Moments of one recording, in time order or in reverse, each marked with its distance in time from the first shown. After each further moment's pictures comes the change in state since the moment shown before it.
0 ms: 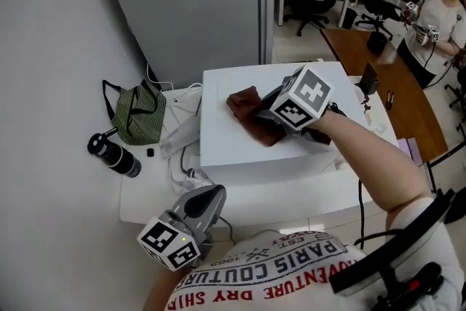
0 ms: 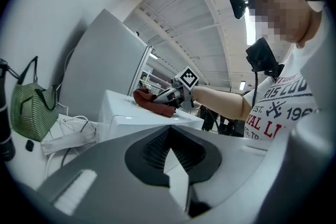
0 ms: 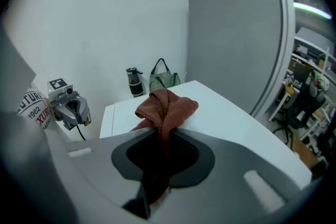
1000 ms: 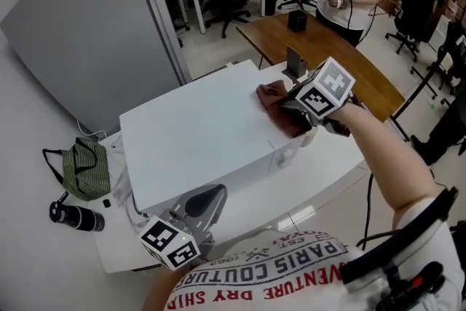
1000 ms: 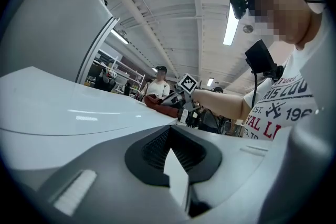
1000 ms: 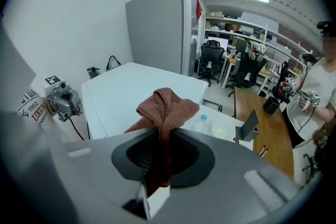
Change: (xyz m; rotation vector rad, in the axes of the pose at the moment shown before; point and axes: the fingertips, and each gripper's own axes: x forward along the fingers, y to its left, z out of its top) left arm 0.133 -0.091 -0.010 0.034 0.106 -0.391; right arm -0.188 -0.102 -0.195 0.361 0.057 -0.344
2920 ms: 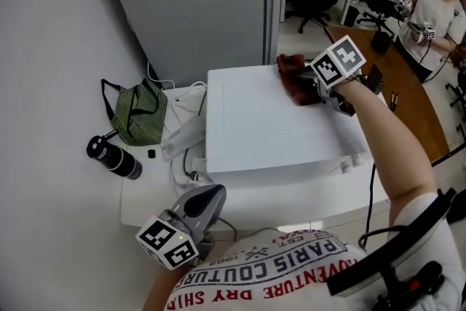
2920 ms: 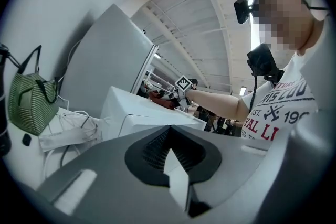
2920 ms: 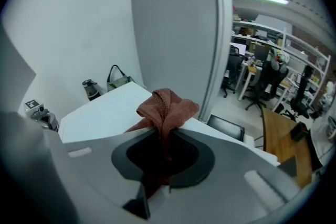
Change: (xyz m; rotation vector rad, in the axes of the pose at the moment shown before) left arm -0.167 0.062 -0.011 -0.099 -0.116 0.365; right arm 0.140 0.059 0.169 -0.063 -0.065 0.105
